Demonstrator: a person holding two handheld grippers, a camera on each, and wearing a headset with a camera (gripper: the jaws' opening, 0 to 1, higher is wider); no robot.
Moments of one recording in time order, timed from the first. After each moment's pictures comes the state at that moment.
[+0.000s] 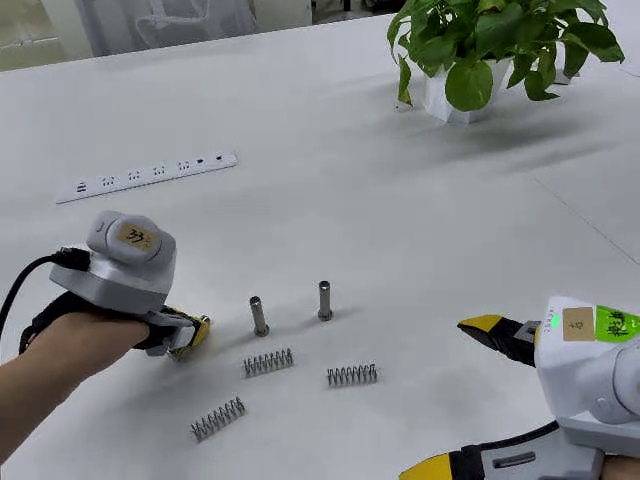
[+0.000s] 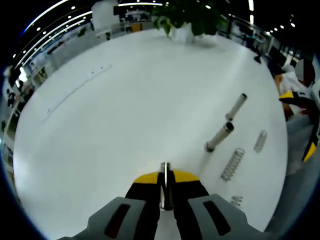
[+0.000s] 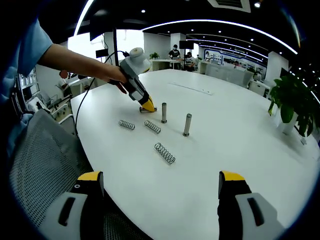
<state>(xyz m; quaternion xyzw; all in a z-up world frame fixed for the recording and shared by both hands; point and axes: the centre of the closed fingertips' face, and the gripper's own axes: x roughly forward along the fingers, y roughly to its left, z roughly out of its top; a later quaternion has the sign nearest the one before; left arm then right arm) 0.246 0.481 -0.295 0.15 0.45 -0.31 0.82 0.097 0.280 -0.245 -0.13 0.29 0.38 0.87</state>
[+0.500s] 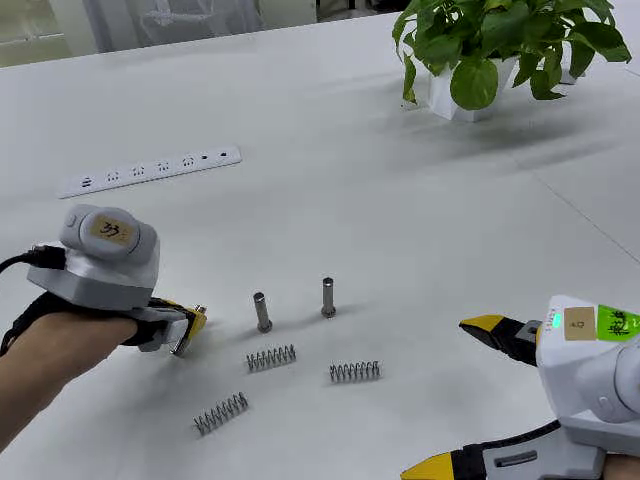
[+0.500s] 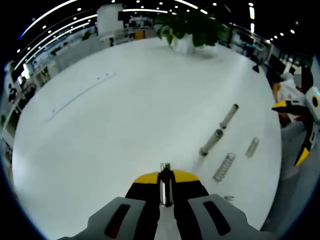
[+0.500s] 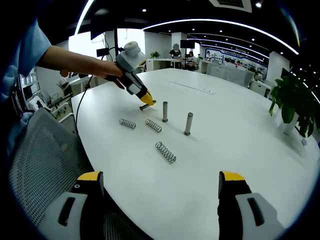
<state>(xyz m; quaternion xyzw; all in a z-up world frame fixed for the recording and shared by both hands) 0.241 0.482 -0.274 0.13 0.42 -0.32 0.84 0.095 0.281 -0.247 -0.13 0.29 0.38 0.87</state>
